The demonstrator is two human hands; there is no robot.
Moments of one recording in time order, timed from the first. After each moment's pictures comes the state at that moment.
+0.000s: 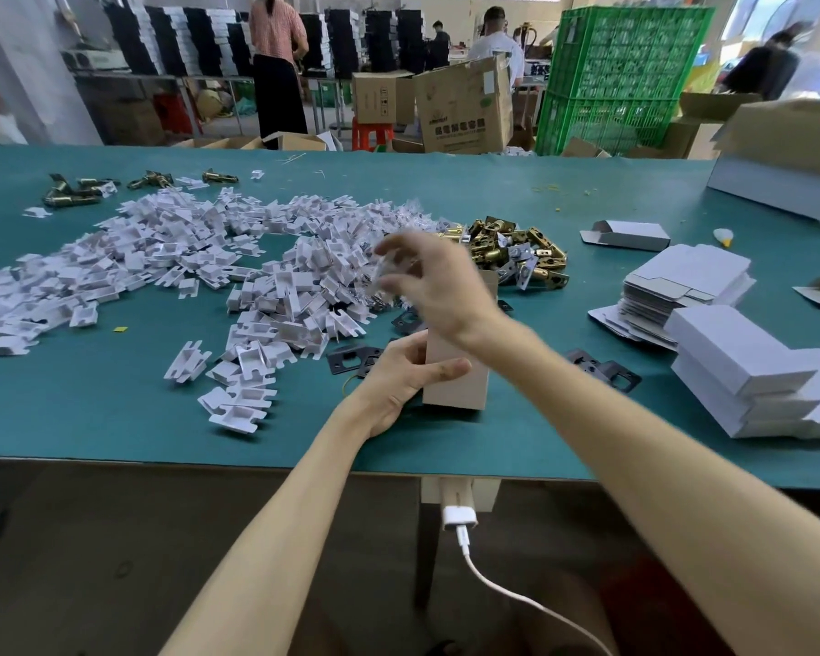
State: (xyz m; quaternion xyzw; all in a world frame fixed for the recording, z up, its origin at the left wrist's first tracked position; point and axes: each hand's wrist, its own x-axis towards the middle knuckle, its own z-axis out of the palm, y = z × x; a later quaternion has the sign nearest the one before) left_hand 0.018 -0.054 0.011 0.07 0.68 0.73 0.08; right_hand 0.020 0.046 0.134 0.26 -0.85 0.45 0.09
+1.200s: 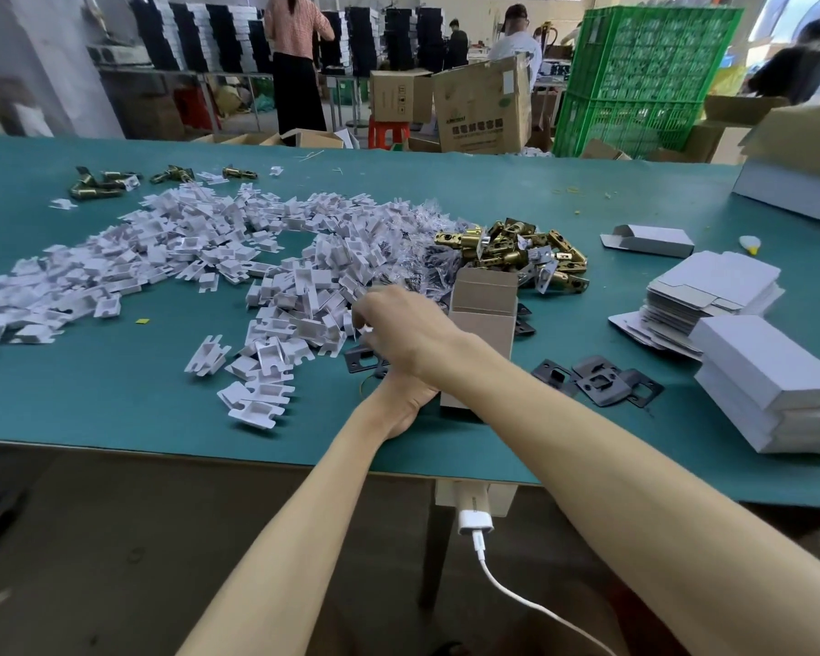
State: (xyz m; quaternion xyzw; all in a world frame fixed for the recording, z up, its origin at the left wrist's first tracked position) left_hand 0.025 -0.061 0.001 0.04 0.73 0.68 0.07; right_hand 0.010 -0.009 0.102 0.34 -0.93 0.06 0.09
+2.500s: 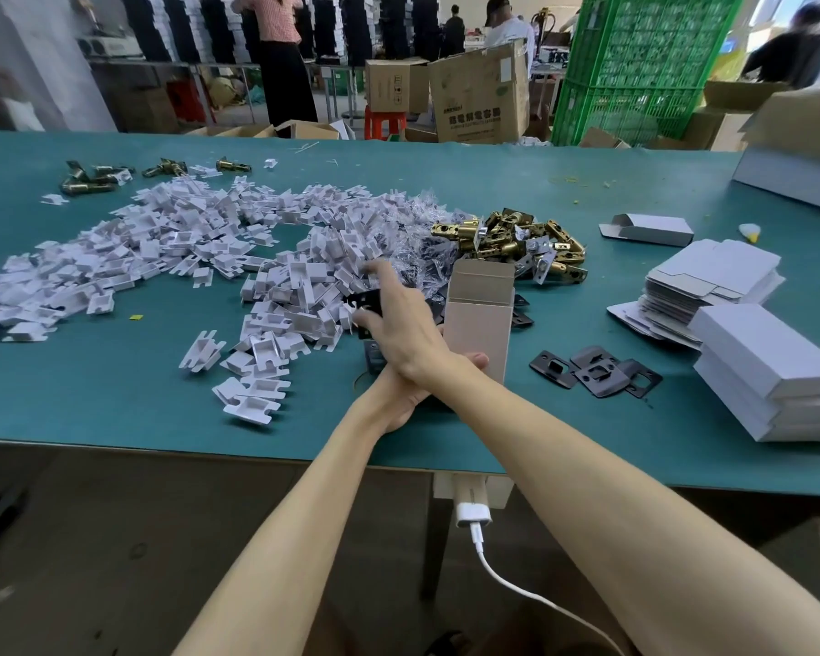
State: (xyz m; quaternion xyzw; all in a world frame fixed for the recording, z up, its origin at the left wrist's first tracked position) left_hand 0.021 -0.059 0.001 0.11 0.68 0.72 0.08; right_hand -0.002 -0.011 0.064 0.23 -0.88 0.42 0.08
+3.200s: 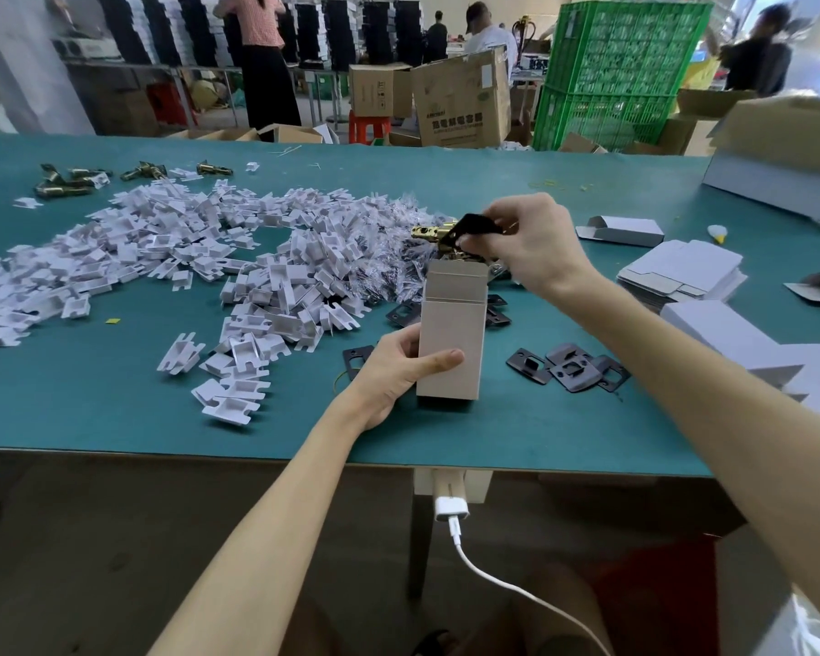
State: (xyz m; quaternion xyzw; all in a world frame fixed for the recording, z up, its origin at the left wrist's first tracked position) left_hand 0.019 -0.054 0.009 0.10 0.64 0.76 0.07; right_hand -0.014 0.127 0.154 0.17 -0.89 0.40 0.16
